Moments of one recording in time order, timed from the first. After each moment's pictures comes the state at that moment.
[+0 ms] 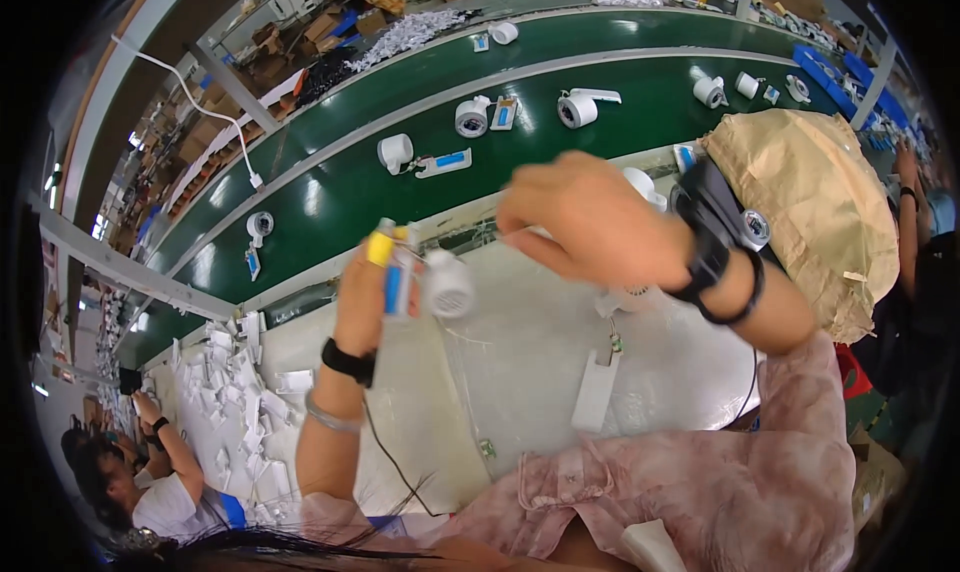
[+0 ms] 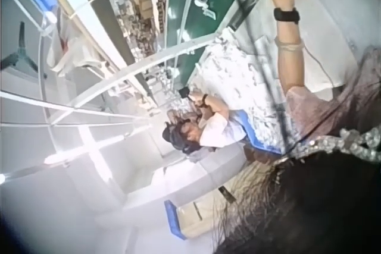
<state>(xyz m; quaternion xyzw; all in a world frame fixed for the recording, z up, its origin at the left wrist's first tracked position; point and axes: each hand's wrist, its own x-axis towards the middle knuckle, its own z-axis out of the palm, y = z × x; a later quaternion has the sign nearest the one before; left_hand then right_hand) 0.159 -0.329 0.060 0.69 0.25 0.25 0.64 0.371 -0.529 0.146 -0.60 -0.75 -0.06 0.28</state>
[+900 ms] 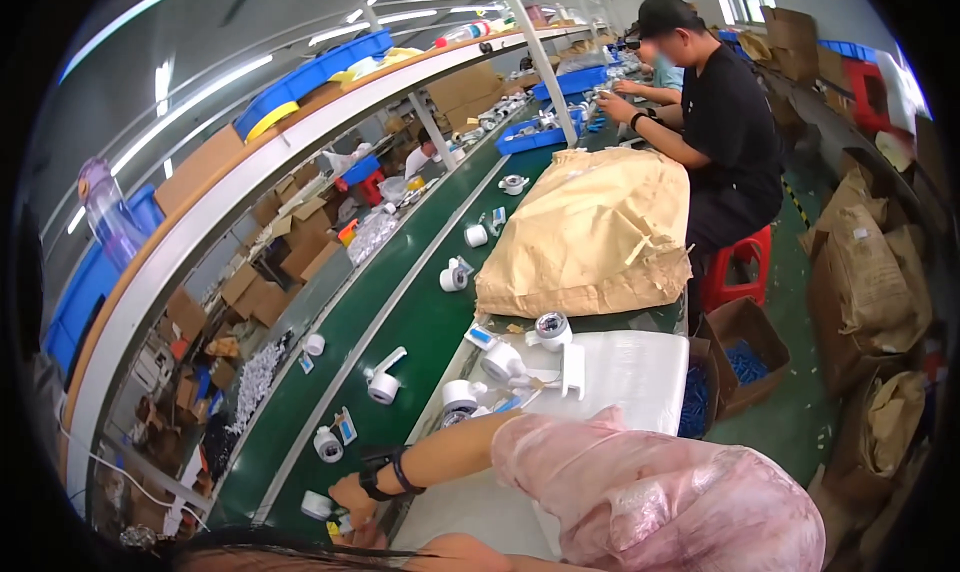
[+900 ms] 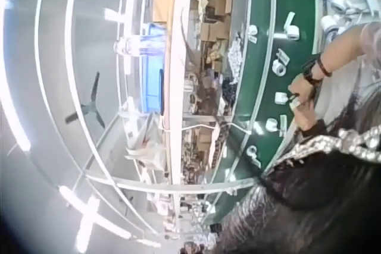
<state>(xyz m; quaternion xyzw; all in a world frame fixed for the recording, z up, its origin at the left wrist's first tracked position) 0.227 -0.294 0.030 0.44 0.36 0.29 0.77 0.377 -0.342 0.043 -0.72 -0.63 0.14 0.27</state>
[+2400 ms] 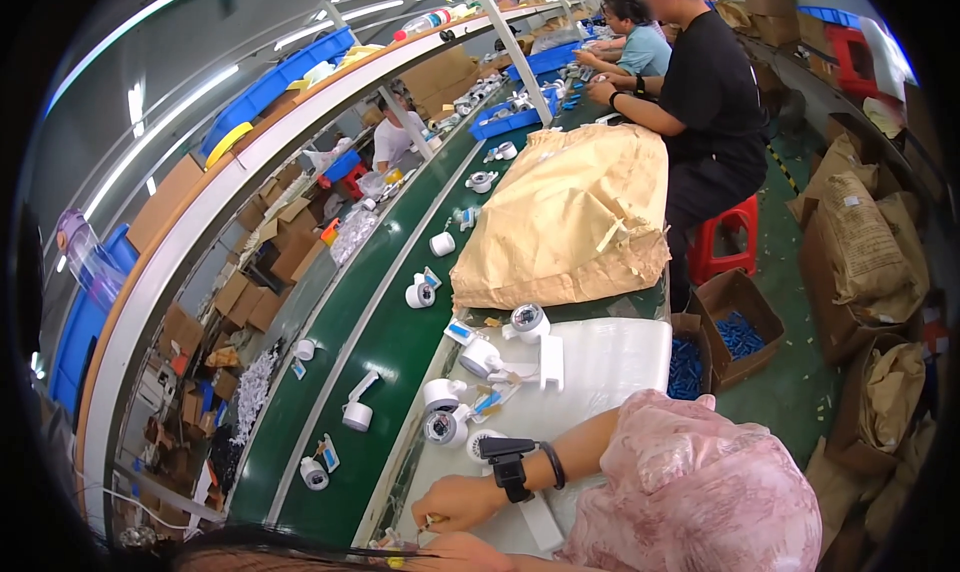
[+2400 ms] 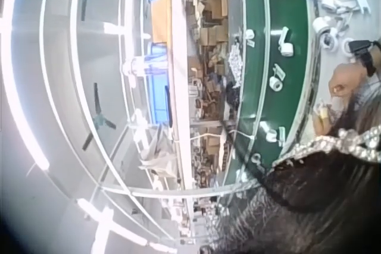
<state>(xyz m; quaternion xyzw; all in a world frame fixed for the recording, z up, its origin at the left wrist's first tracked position) 0.151 -0.281 -0.111 0.75 0.15 0.09 0.63 0.329 -0.546 0.012 -0.59 -0.62 0.13 0.50</state>
